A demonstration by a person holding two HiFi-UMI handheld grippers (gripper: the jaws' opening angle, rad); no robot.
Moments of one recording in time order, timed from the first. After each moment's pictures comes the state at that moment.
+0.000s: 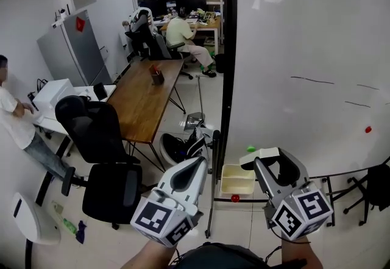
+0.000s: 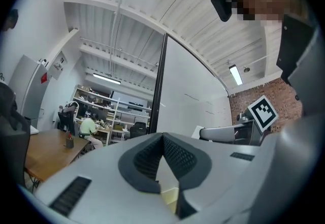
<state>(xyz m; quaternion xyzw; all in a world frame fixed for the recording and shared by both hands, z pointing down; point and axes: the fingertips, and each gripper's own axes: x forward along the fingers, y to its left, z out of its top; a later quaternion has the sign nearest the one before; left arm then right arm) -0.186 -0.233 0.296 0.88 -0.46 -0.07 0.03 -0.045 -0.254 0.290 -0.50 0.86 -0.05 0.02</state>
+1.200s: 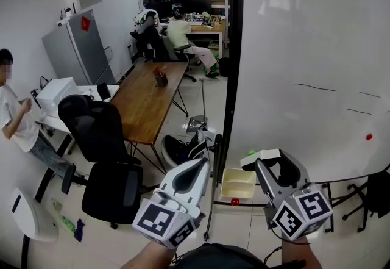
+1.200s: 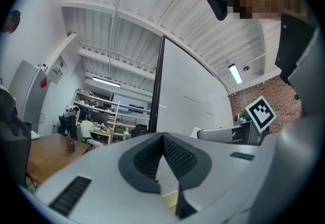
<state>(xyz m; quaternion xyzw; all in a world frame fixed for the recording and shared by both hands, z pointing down) -0.182 -0.233 0.288 0.88 -0.47 -0.07 0.02 -0.043 -0.261 0.285 -0.49 0.87 -0.05 0.03</state>
